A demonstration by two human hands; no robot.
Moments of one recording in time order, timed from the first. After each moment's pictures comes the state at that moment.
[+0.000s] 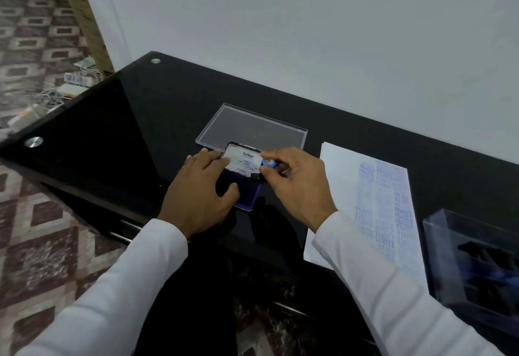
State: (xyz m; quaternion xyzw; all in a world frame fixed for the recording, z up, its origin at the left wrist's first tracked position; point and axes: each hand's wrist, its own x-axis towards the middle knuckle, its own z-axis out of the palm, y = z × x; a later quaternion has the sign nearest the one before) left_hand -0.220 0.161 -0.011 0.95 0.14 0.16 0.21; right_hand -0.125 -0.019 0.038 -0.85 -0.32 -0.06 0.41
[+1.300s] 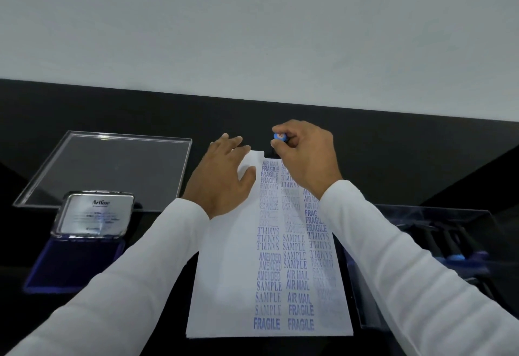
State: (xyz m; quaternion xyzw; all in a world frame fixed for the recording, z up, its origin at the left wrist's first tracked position) left_hand 0.002 -0.010 -0.021 0.97 -0.01 0.06 0.25; right_hand 0.049 -0.181 0.028 -0.92 -0.13 -0.12 0.36
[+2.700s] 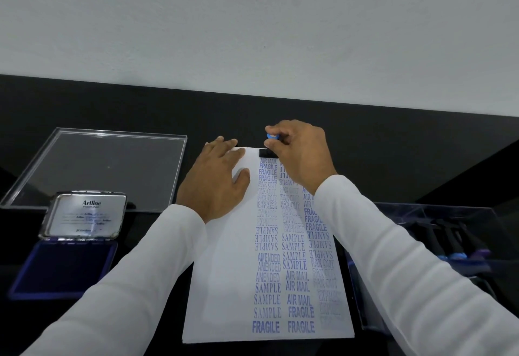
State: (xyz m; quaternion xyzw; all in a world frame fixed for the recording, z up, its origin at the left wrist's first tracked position) left_hand -0.001 -0.006 -0.031 0.97 -0.01 0.05 0.25; right_hand 0.059 -0.176 0.020 -0.93 -0.11 -0.06 0.33
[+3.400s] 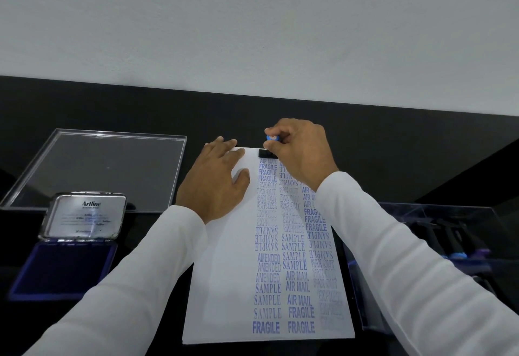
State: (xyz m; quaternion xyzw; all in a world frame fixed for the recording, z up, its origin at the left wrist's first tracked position) left_hand -0.001 -0.007 -0.028 0.97 0.00 0.04 0.26; right_hand 0.064 -0.177 0.026 -0.94 -0.12 -0.03 0.33
